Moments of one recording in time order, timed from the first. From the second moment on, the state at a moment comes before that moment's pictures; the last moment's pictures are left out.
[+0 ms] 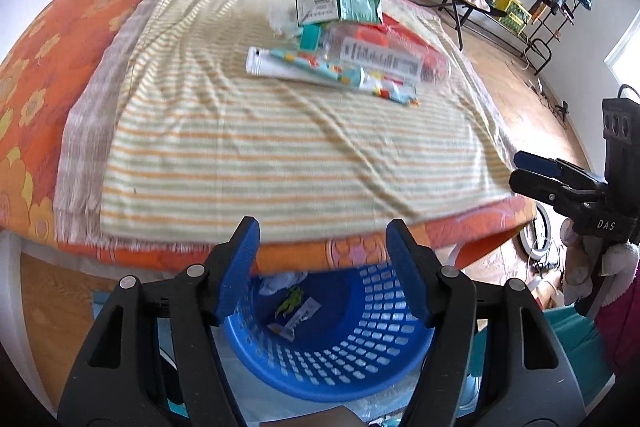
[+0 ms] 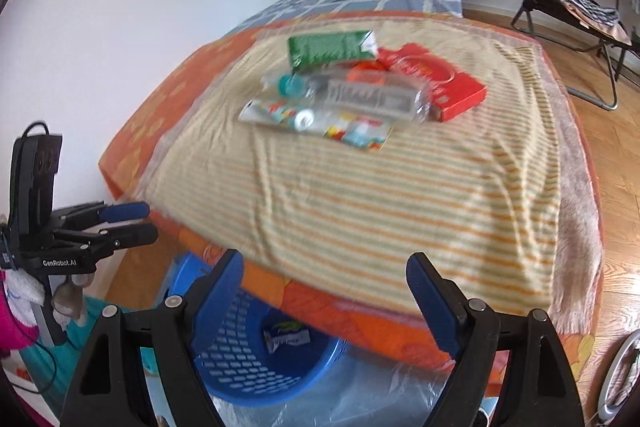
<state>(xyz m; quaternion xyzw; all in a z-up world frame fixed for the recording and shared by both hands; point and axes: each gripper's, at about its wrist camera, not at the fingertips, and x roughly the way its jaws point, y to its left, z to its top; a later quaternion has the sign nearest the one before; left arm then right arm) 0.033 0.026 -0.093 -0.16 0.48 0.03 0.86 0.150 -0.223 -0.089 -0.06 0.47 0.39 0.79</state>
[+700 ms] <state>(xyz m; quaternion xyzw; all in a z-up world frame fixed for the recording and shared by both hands) 0.155 0.092 -0.075 -0.17 0.44 0.05 0.88 0.284 -0.222 -0.069 -0.01 0.46 0.32 0.83</state>
